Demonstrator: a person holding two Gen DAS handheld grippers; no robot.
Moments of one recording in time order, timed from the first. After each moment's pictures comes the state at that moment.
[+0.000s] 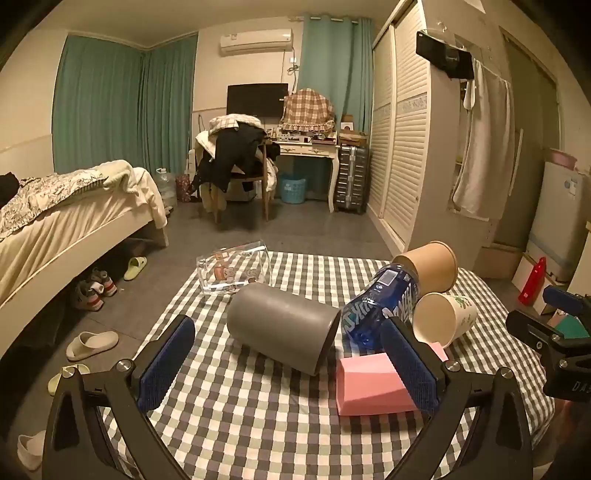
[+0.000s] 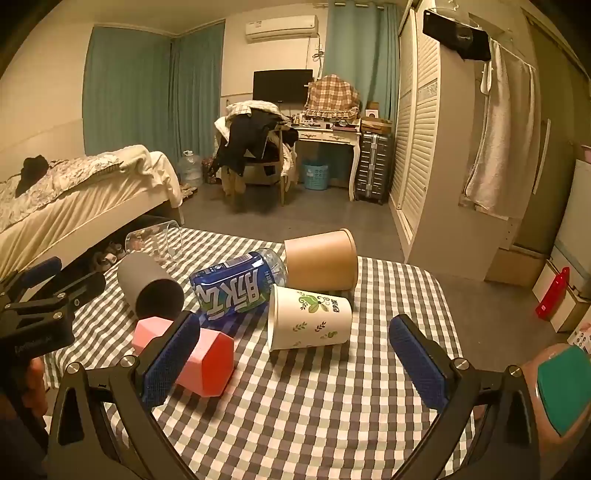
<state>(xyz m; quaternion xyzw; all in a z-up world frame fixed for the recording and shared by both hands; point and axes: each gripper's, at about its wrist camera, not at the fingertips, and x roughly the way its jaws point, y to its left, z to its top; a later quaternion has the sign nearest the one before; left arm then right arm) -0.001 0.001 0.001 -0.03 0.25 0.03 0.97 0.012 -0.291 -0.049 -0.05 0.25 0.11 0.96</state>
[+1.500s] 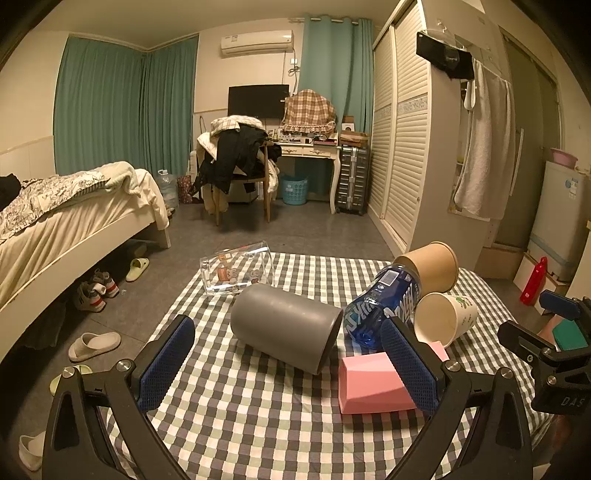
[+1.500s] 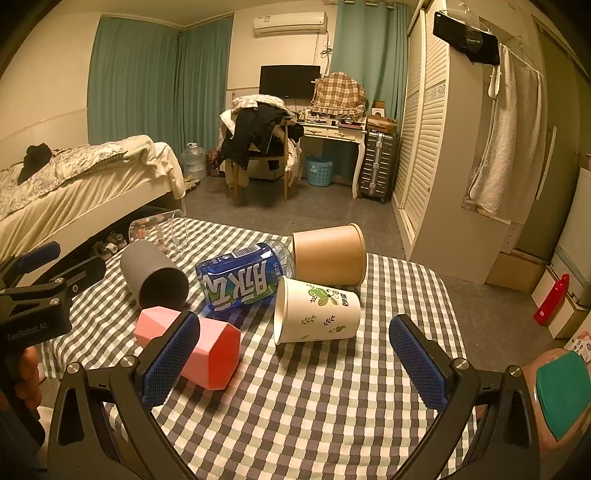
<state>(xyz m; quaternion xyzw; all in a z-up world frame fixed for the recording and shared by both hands) -0.005 0.004 0.007 -0.02 0.24 0.03 0.97 0.010 -0.283 -0.056 -0.07 0.25 0.12 0.96</state>
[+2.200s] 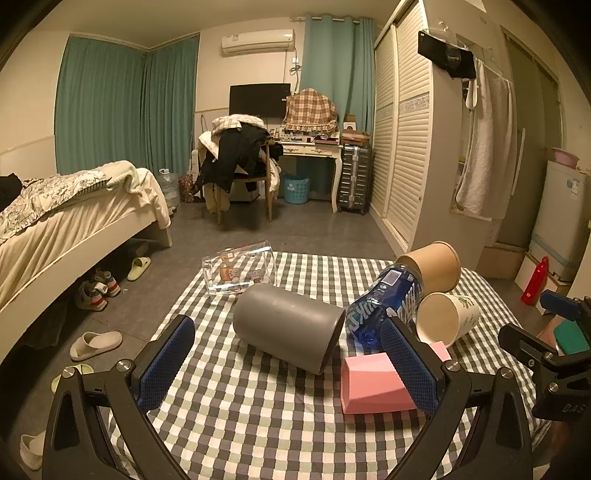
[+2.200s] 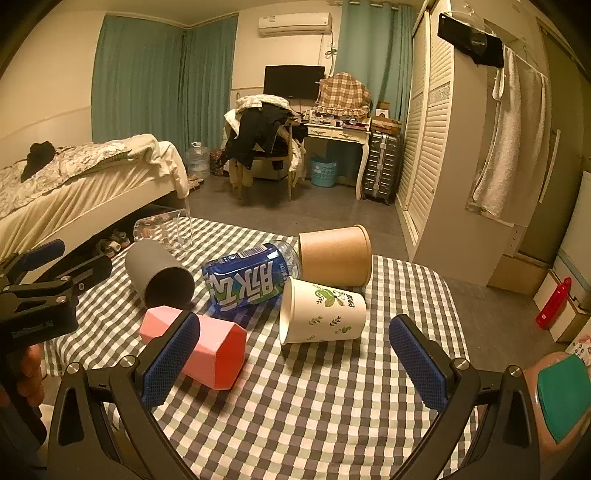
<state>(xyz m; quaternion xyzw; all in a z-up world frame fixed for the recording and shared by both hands) -0.005 0.006 0.009 -0.03 0.25 0.03 0.97 0.007 -0.277 -0.053 -0.08 0.25 0.12 0.96</state>
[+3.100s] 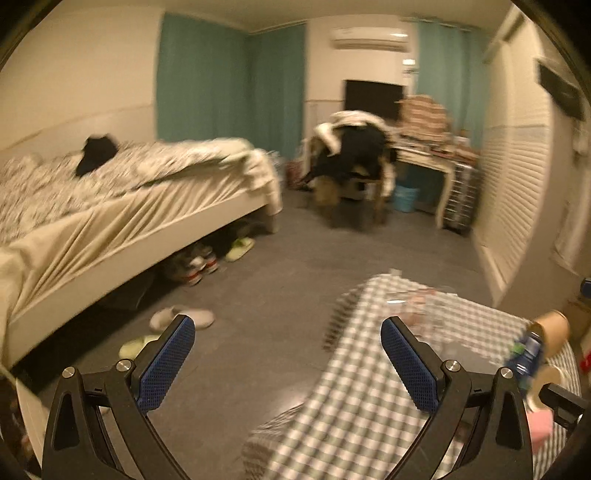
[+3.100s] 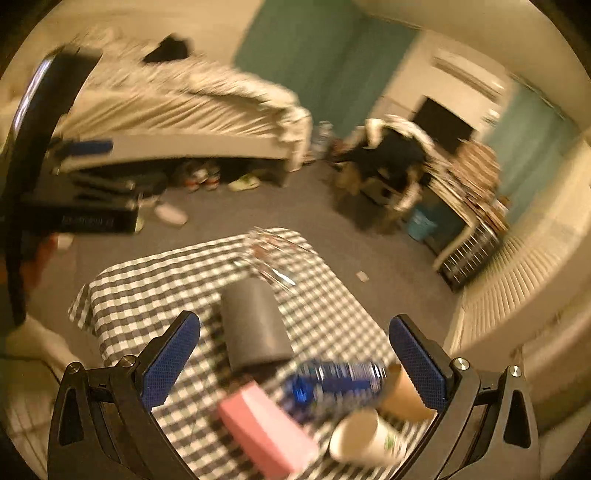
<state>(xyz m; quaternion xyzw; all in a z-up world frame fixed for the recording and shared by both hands) 0.008 0.165 0.026 -0.09 0.26 0.24 0.93 0.043 -0.085 0.000 -0.36 0.23 0.32 0.84</state>
